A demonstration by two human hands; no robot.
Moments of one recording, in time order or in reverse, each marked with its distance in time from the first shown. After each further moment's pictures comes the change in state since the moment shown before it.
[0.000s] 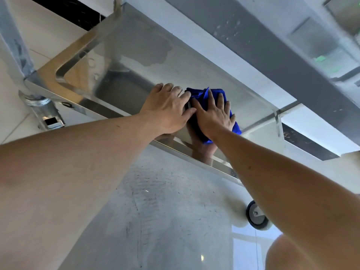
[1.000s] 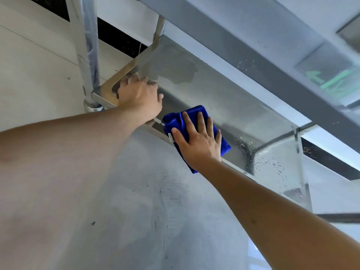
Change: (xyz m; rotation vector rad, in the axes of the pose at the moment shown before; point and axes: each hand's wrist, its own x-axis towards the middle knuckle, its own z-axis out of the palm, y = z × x) left_hand -0.056 -0.101 -0.068 0.310 0.013 -0.435; right_hand -0.119 -0.070 0.017 -0.044 -0.025 -0.396
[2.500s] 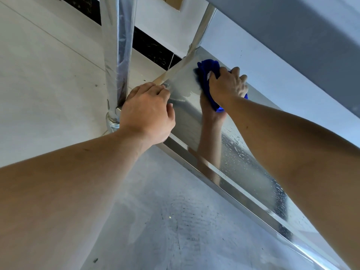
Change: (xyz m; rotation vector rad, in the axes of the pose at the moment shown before) left_hand 0.001 -0.047 0.028 -0.290 0.323 -0.034; right_hand 0.269 -0.042 -0.023 -0.049 0.299 0.113
